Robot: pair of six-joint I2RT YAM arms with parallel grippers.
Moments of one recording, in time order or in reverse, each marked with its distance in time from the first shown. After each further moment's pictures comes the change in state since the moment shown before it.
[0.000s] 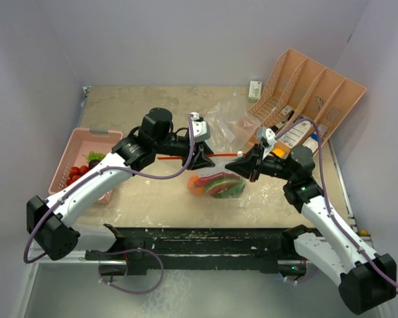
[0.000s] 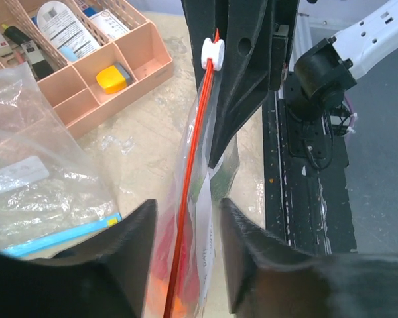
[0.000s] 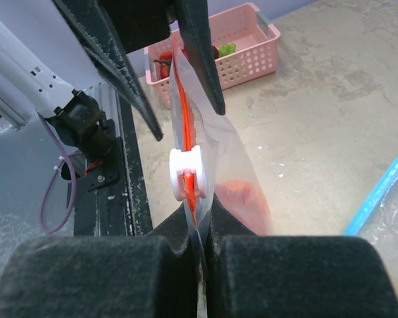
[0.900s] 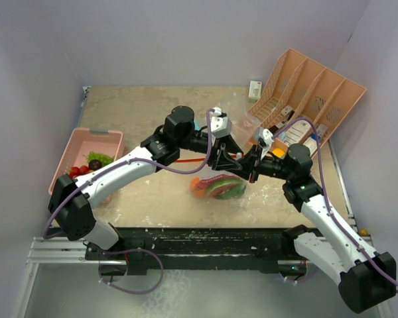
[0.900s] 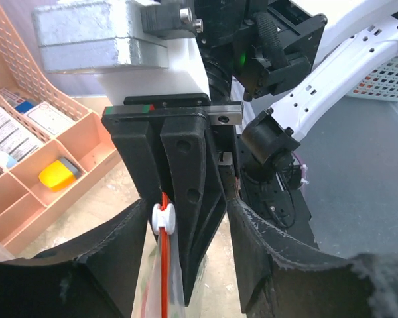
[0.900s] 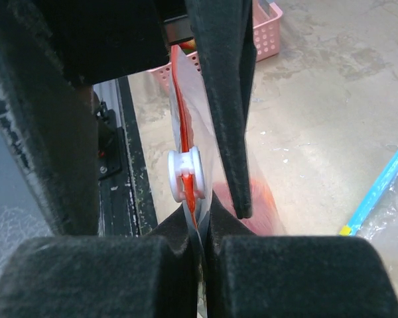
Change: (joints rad) left arm -0.108 0.206 0.068 0.398 0.154 -0.226; right arm 0.000 0.015 0.014 -0.082 0.000 -0.028
